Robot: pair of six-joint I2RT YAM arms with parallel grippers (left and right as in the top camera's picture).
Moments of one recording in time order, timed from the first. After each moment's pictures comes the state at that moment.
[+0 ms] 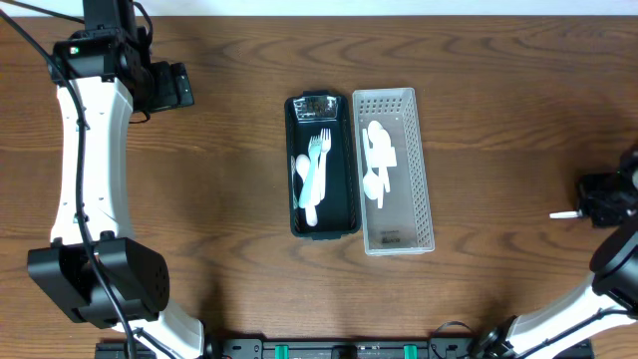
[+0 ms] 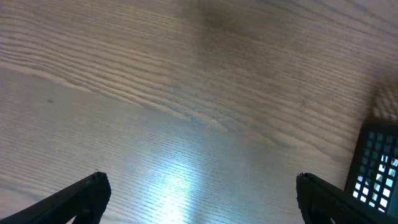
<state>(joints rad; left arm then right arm) 0.12 1.81 1.84 -1.19 -0.07 -0.11 -0.65 1.98 1.27 -0.80 0.06 0.85</state>
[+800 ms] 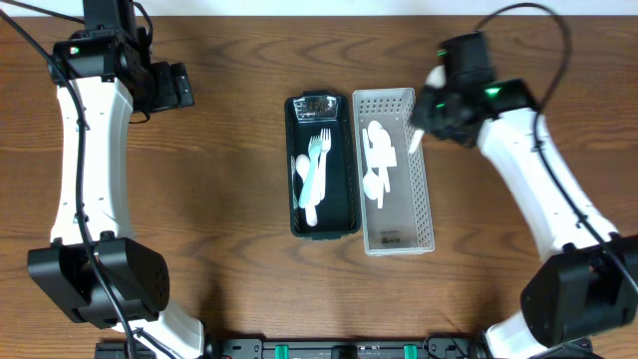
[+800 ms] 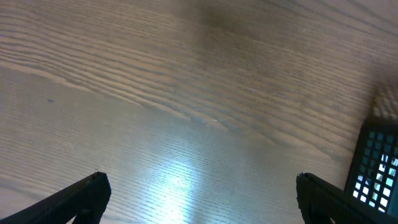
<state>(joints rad) 0.12 1.81 1.84 -1.20 -0.07 -0.11 0.26 1.73 1.49 -0.88 -0.04 0.62</state>
